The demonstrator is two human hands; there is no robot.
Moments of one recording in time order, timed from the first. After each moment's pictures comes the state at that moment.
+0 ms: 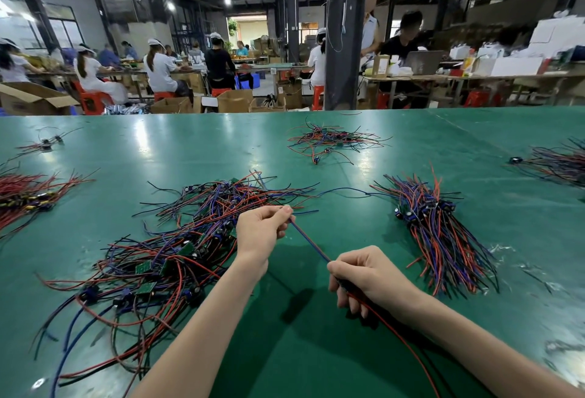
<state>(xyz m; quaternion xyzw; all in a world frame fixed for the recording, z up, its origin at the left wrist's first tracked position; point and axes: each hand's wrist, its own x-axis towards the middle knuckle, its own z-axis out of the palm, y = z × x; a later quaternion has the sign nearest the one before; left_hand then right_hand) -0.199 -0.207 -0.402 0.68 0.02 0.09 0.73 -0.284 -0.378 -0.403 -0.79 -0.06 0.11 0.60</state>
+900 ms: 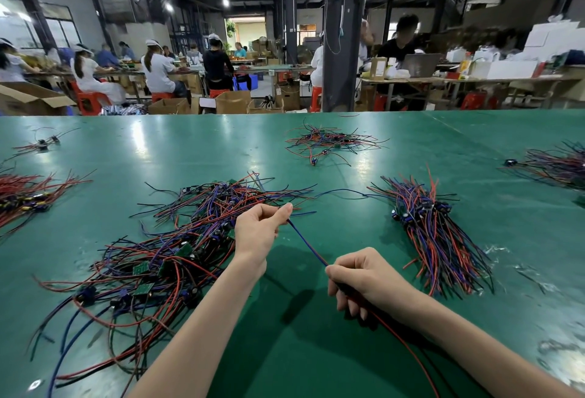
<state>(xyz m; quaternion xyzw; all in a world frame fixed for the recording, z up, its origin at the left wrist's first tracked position) -0.195 -0.209 -0.404 0.67 0.04 0.11 0.73 -0.285 -0.380 -0.401 -0.80 -0.06 0.12 0.59</state>
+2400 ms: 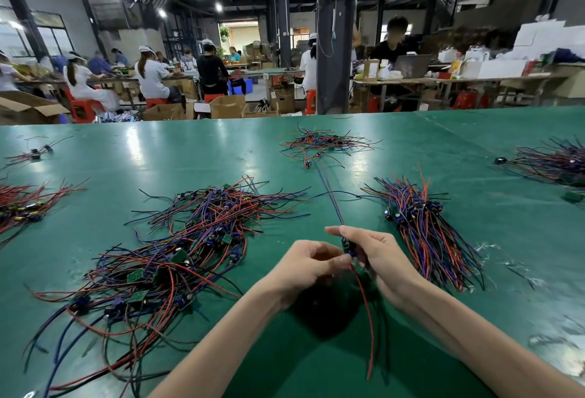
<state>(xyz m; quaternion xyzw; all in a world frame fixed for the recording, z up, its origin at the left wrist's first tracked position) -0.243 -0.249 -0.407 0.71 -0.18 -0.20 0.65 -0.267 -0.389 -0.396 -0.67 0.02 -0.03 0.75</state>
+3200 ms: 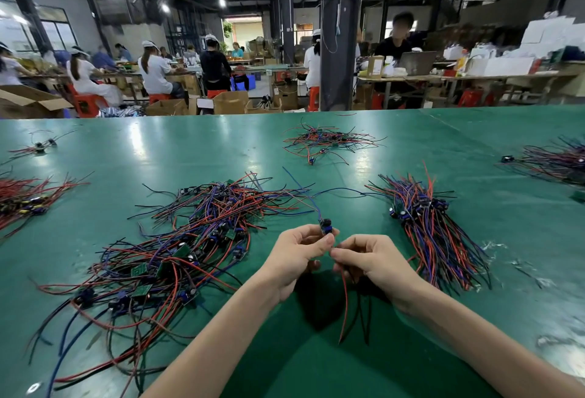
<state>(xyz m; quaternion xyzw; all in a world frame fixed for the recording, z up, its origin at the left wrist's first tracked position) -0.240 -0.241 -0.402 0.66 -0.10 -0.14 0.73 -0.271 -0.387 -0.403 -0.72 -0.02 0.02 0.70</state>
